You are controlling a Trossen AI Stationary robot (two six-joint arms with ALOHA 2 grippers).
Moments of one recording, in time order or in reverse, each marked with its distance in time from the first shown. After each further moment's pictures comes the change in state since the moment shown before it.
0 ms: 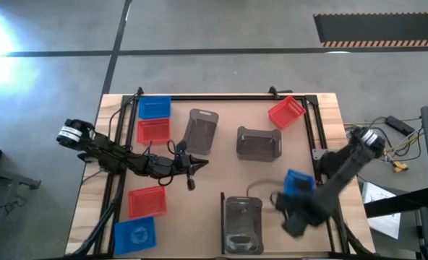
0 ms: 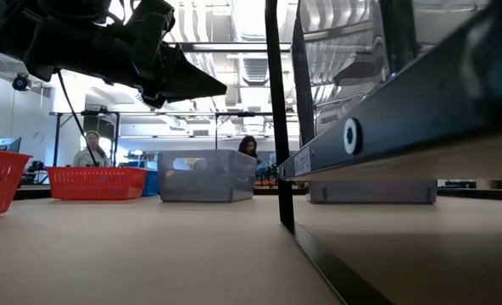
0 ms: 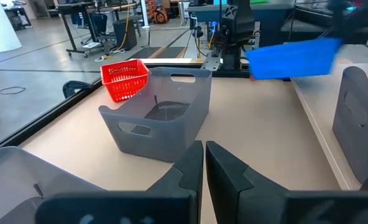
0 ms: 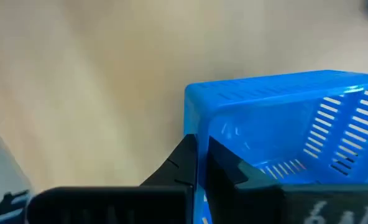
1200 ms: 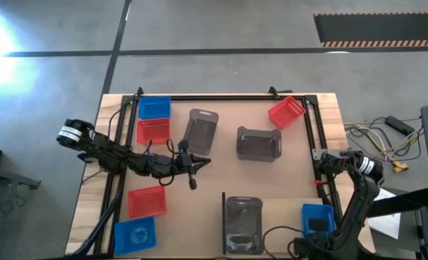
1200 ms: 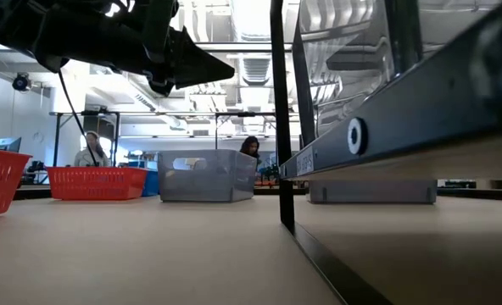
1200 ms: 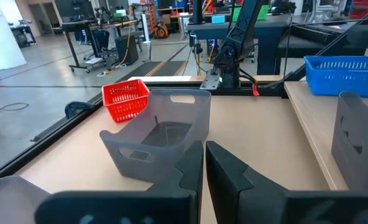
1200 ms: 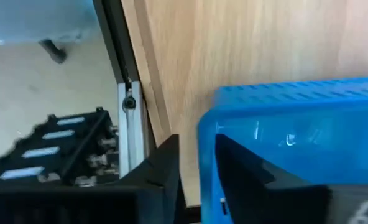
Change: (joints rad) left arm 0.003 -0.001 0.040 0.027 0.000 0.051; right arm 0.296 0.239 0.166 0.134 -0.177 0.179
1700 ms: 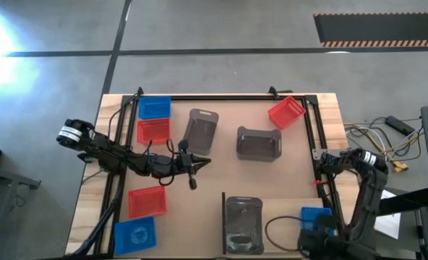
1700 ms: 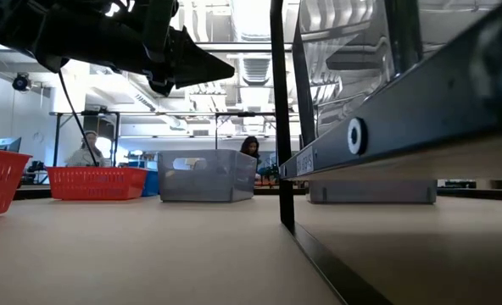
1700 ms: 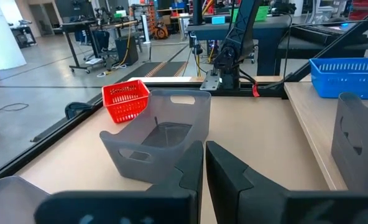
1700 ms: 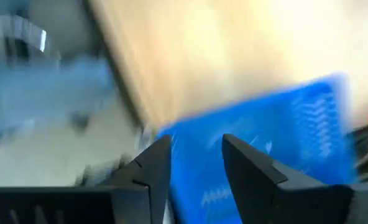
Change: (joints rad) left arm 0.000 0.000 0.000 0.003 0.000 0.000; right arm -0.002 -0.055 0.247 -0.286 0.256 0.208
